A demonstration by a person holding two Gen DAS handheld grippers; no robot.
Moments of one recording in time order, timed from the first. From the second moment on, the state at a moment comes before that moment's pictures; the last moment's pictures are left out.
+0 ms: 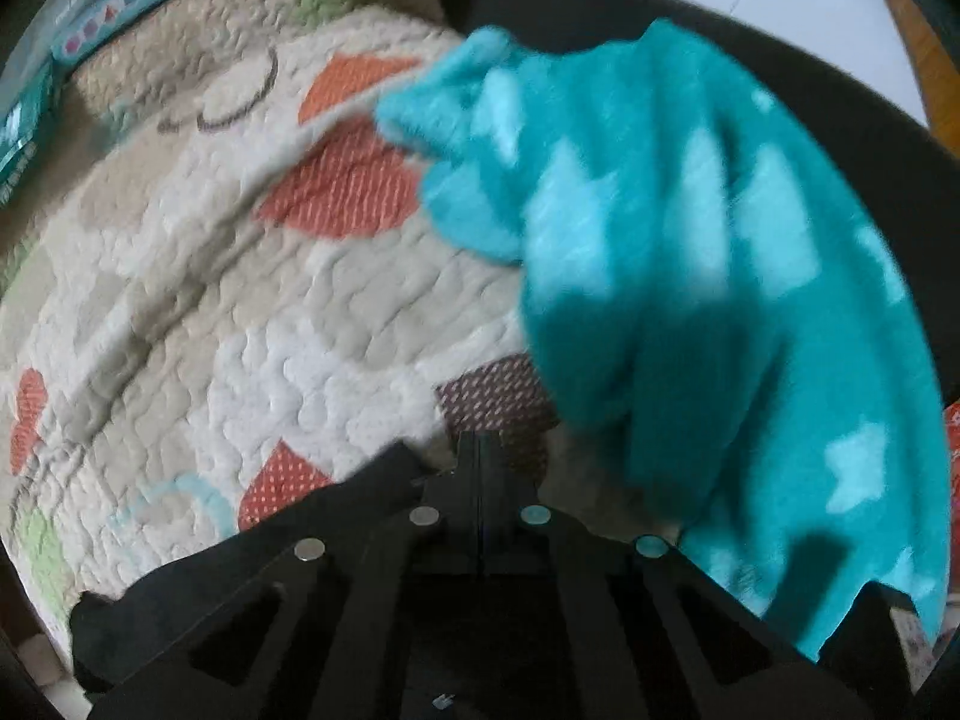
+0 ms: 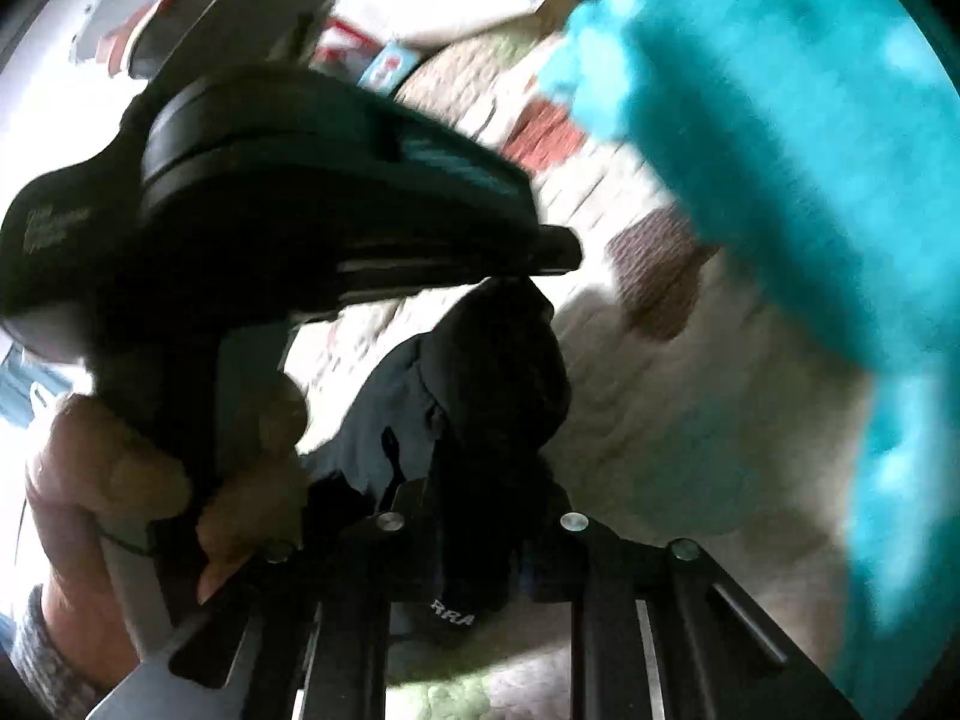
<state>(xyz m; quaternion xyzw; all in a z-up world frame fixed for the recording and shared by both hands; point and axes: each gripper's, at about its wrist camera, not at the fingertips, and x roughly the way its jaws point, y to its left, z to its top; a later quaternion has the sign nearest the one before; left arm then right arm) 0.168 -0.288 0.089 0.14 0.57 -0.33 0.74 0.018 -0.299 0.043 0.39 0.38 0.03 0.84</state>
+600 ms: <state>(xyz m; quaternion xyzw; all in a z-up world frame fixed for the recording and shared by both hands) 0.177 -0.284 0.086 0.13 0.56 -0.33 0.75 0.005 -0.313 0.021 0.39 0.42 -0.05 0.82</state>
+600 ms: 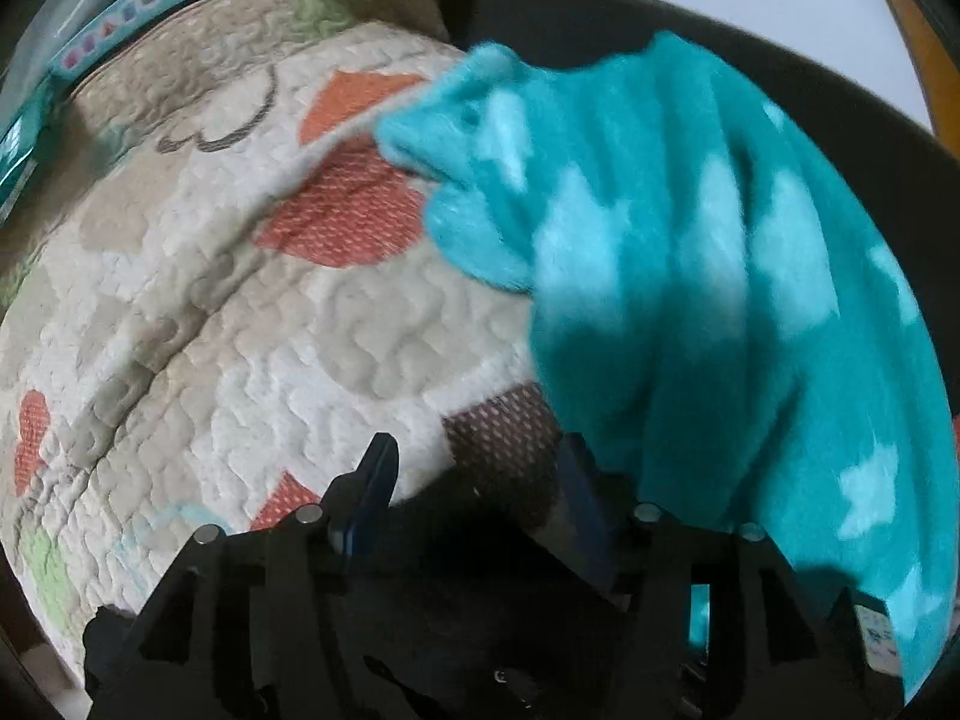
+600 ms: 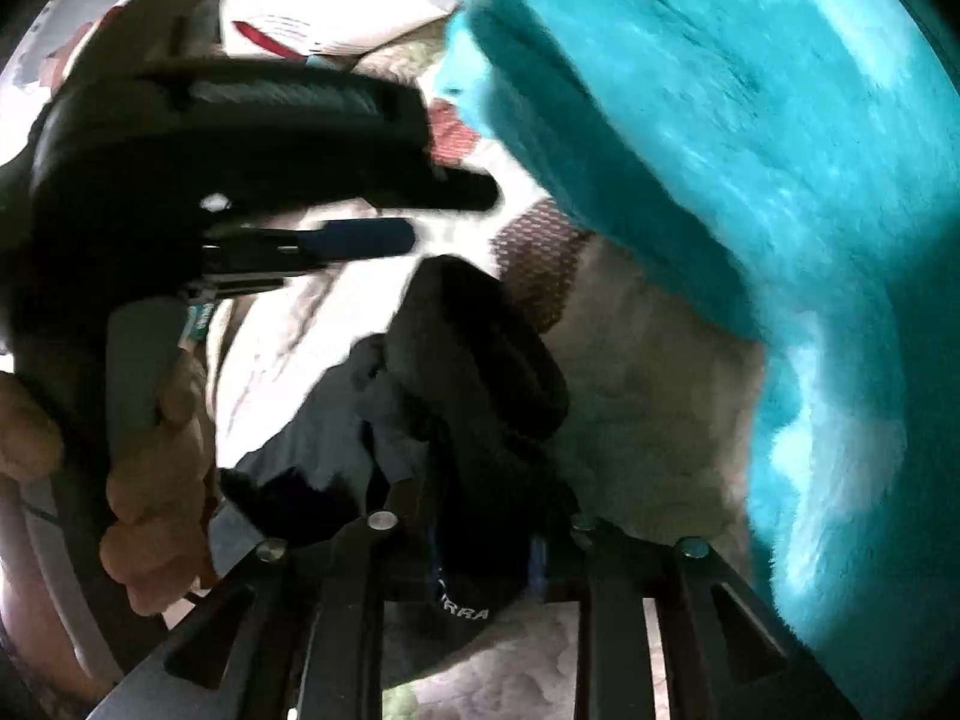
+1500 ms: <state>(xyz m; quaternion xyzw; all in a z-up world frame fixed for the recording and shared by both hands) 0.147 -0.213 0.155 0.11 0.50 -0.36 0.78 0.004 -0.267 0.094 0.28 0.35 0.05 0.89</state>
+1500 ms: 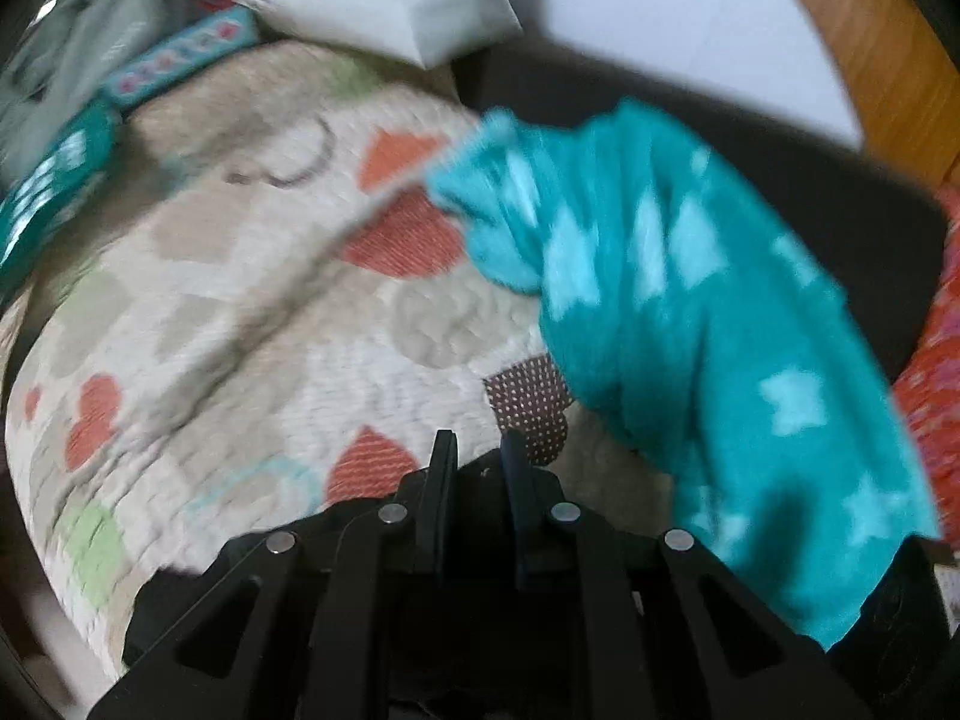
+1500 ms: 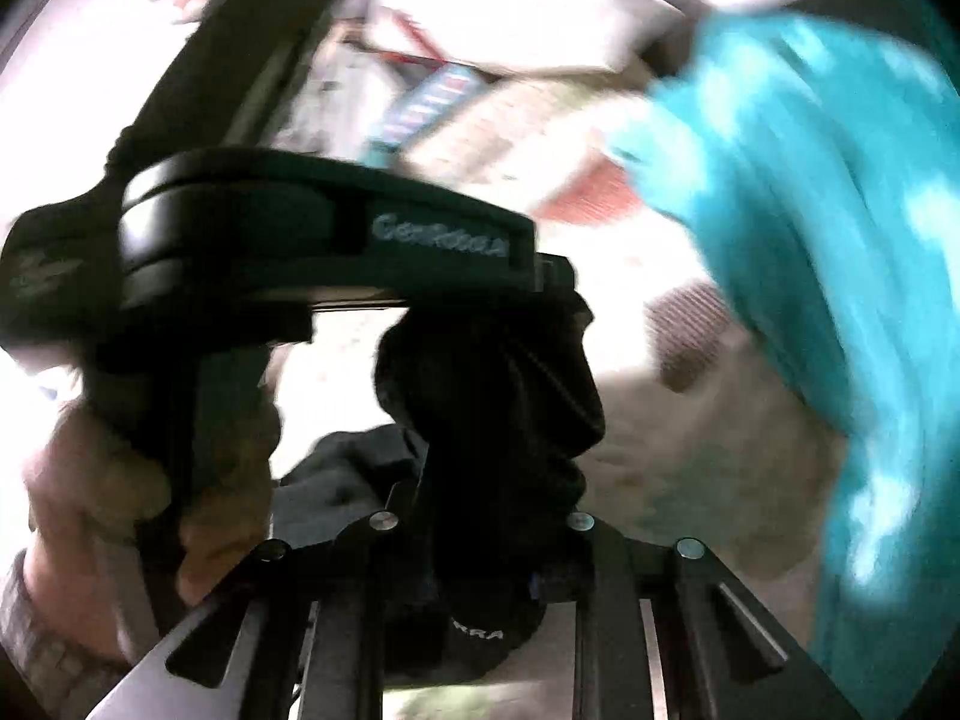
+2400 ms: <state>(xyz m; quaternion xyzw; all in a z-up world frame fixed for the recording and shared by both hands) 0.139 0.176 0.029 -0.41 0.51 -0.15 0.74 -0.032 0.033 0.053 -0.26 0.35 0.22 0.87</state>
